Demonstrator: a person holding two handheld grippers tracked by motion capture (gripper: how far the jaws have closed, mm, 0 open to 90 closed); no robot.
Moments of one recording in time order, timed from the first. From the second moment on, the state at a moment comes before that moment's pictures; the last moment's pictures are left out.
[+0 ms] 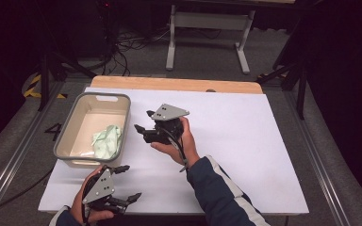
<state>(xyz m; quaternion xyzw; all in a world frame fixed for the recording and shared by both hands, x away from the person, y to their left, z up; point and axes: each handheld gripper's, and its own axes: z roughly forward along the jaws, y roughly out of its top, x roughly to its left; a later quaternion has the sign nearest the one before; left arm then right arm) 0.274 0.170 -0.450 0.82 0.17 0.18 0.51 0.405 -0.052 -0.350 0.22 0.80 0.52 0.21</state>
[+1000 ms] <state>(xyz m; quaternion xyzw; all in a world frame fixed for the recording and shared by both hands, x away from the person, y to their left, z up) 0.274 0.169 -0.450 0.82 0.17 0.18 0.51 0.397 -0.086 -0.347 0.24 0.77 0.54 0.25</state>
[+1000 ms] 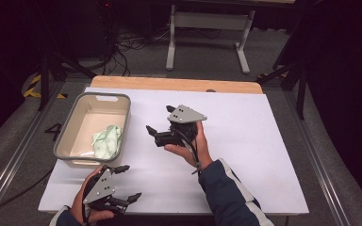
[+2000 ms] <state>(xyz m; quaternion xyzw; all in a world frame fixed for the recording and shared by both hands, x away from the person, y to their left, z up) 0.275 0.168 -0.452 0.83 0.17 0.18 0.50 0.375 -0.114 -0.355 0.21 0.78 0.51 0.31</state>
